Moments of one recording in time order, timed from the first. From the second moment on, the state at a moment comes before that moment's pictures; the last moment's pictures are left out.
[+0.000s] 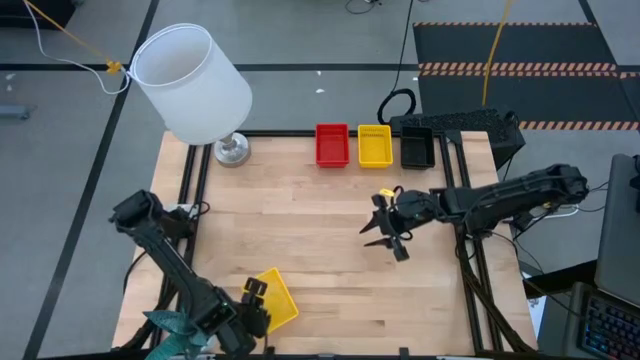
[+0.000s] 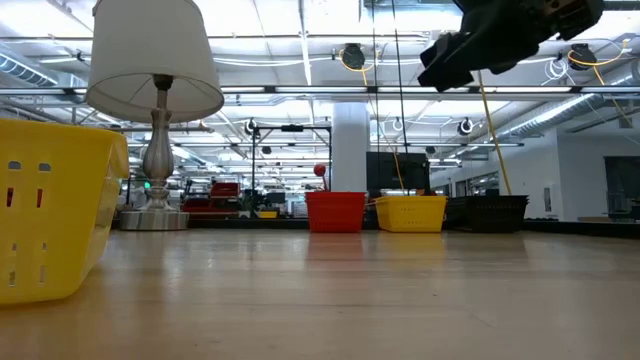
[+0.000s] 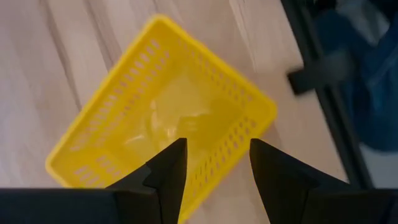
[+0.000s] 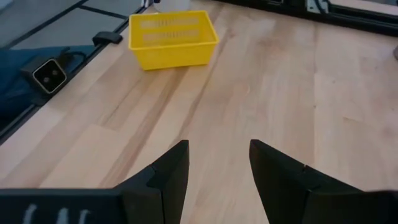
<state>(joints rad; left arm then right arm) -0.85 1.78 1.37 -0.88 -0.22 -0.44 0.11 1.12 0.65 -0.07 -0.18 -0.14</state>
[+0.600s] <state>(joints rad) -0.87 1.78 1.26 -0.91 -0.21 -0.34 0.11 1.12 0.65 -0.04 -0.18 -0.15</state>
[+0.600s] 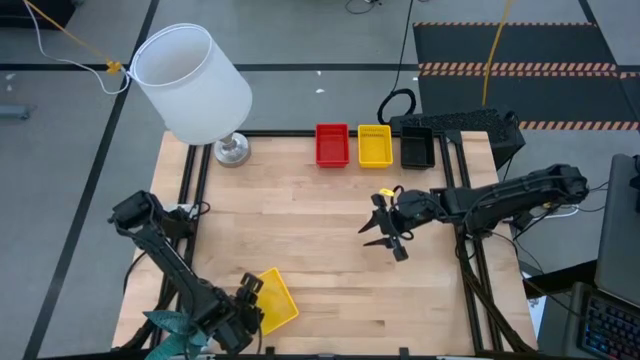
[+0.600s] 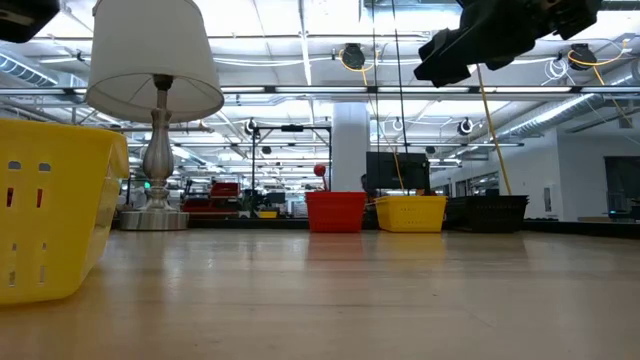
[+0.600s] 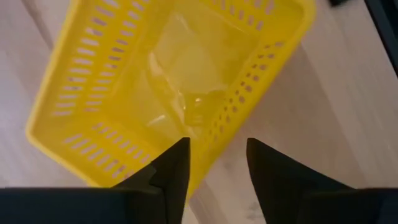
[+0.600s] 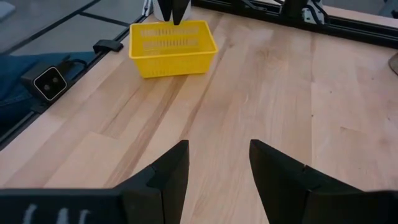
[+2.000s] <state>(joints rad) -0.45 1.78 1.40 -1.00 -0.49 0.26 0.32 1.15 0.80 -0.02 0.26 -0.22</state>
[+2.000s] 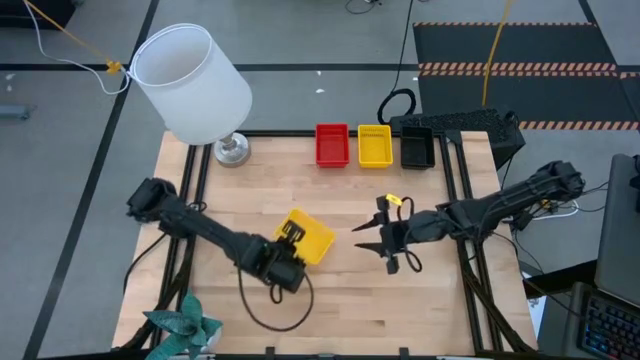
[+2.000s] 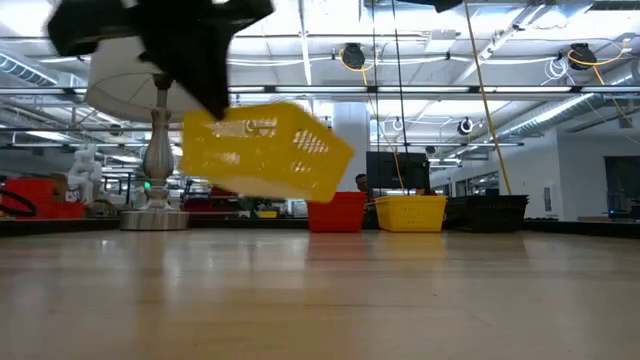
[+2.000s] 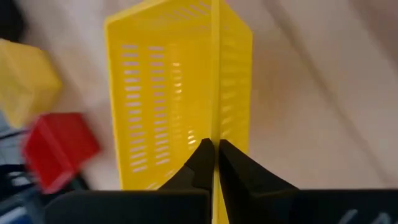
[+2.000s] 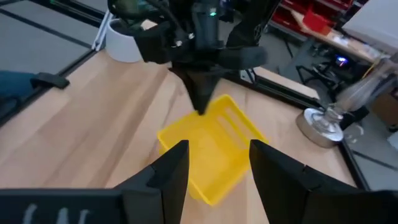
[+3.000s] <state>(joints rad) -0.40 1.78 1.46 -0.96 -0.59 0.35 0.31 1.54 1.04 -0.27 0.37 -0.38</state>
